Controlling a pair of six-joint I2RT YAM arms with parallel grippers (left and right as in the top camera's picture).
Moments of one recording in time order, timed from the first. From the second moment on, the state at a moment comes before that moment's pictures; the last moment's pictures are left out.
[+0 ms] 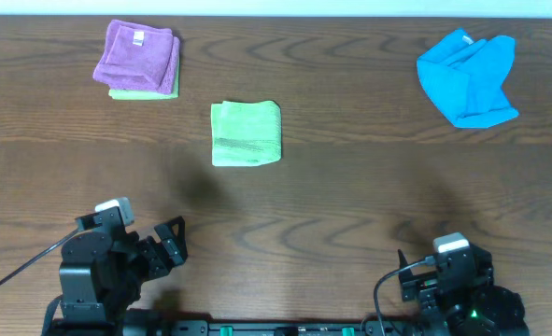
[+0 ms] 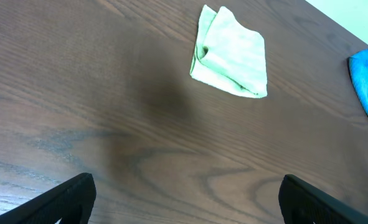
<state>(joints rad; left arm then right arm) -0.04 0.41 0.70 -1.02 0.18 -0.46 0.14 0.02 0.55 -1.06 0.01 -0.19</state>
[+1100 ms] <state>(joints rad) -0.06 0.61 0.68 -0.78 0.34 -1.02 0.14 0.02 0.55 -1.06 0.01 -0.19</state>
